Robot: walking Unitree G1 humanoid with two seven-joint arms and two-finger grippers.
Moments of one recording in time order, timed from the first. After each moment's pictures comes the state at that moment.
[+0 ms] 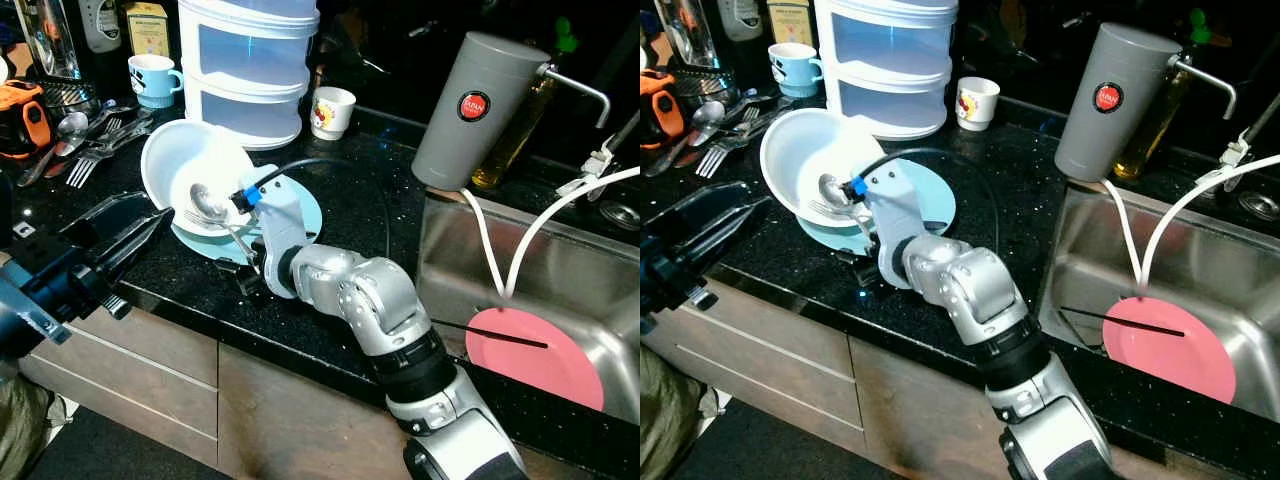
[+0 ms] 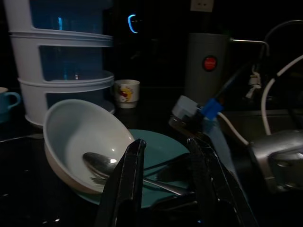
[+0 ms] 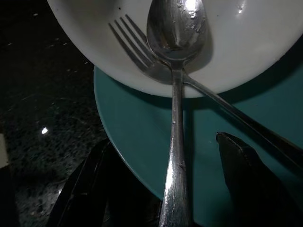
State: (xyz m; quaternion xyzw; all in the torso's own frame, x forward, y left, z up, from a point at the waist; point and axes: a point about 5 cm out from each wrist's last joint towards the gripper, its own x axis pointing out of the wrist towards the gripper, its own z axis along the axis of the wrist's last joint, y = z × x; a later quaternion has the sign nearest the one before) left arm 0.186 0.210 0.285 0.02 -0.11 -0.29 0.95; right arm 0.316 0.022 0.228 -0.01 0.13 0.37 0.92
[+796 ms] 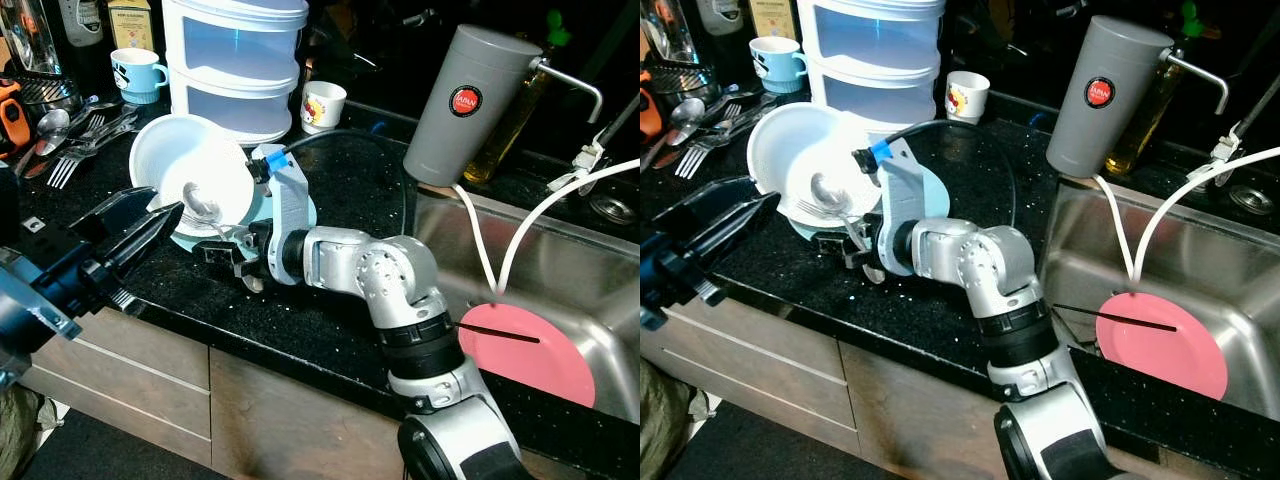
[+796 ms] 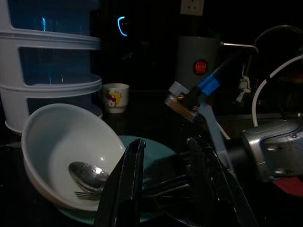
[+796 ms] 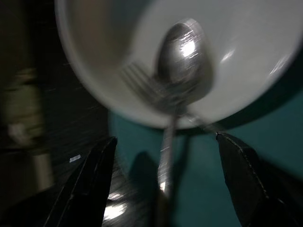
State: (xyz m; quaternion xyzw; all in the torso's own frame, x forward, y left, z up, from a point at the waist) left arm 0.189 0.204 0.286 0.01 -0.12 -0.29 0.95; right arm 0.321 0.020 0.248 0.07 0.12 0.41 0.90
